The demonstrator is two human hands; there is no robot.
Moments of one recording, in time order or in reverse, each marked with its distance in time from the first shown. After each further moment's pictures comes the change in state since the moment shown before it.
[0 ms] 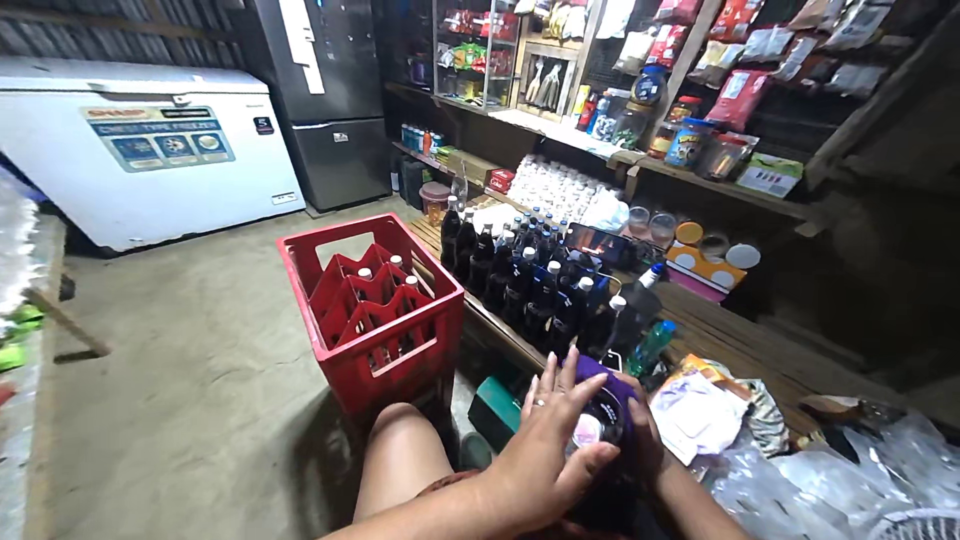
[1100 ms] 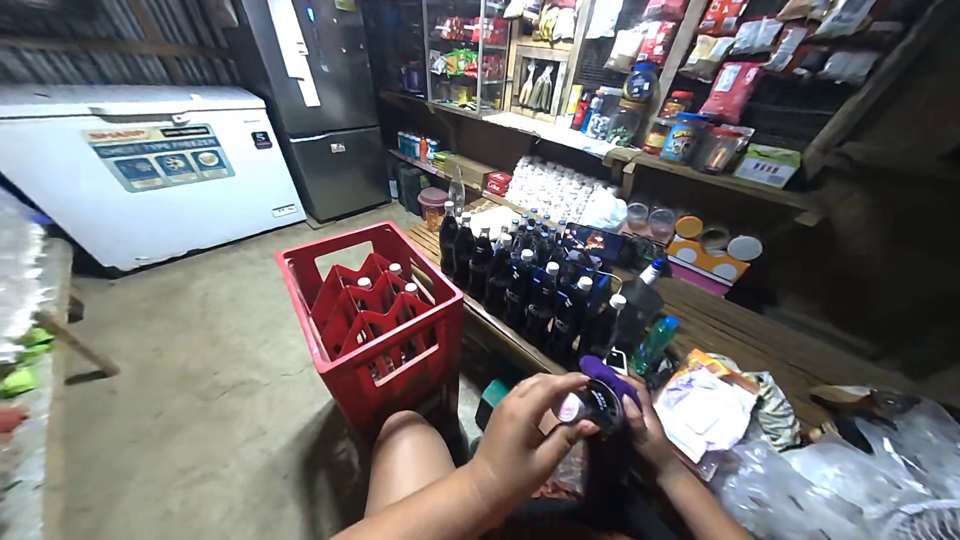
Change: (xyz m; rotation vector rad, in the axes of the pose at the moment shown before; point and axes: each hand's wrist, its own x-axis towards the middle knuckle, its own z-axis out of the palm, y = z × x) left_hand 0.007 -0.016 -0.017 -0.009 0.169 0.139; right_hand -0.012 0.018 -0.006 -0.213 0.093 0.055
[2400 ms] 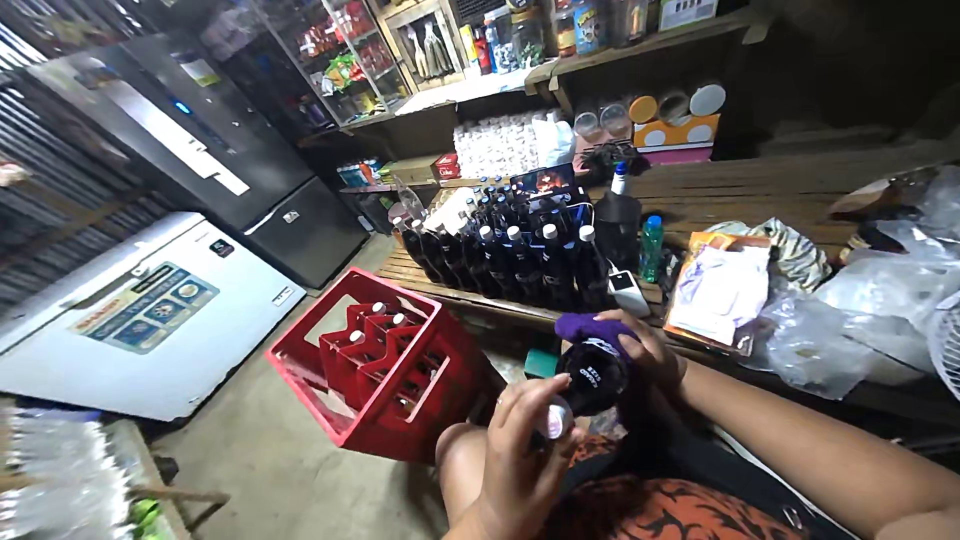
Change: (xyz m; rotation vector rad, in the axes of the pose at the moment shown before) left_hand -0.007 0.004 0.010 0.075 -0.129 0.074; right_hand 0.015 0.006 -0.002 0.043 -0.061 -0.229
